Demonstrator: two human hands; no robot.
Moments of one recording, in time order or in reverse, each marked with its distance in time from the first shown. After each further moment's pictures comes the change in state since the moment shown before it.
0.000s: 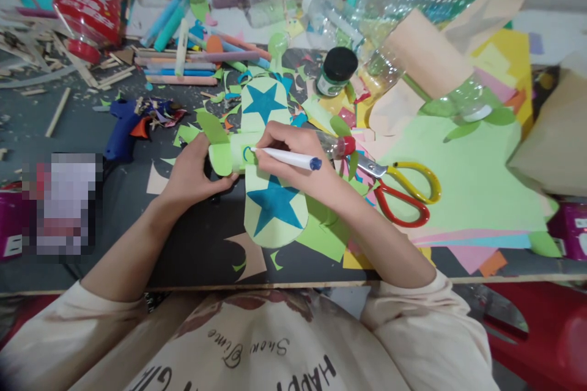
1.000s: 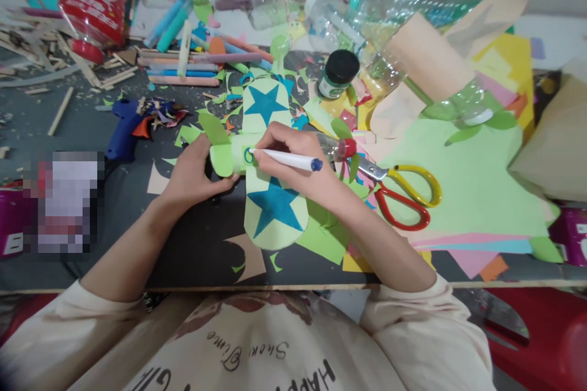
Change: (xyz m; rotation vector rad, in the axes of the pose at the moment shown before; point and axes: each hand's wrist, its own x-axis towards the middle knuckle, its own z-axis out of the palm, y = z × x) left_hand 0.000 0.001 -0.001 -0.009 -0.016 -0.017; right_hand -0.001 0.001 0.001 0.024 0.003 0.012
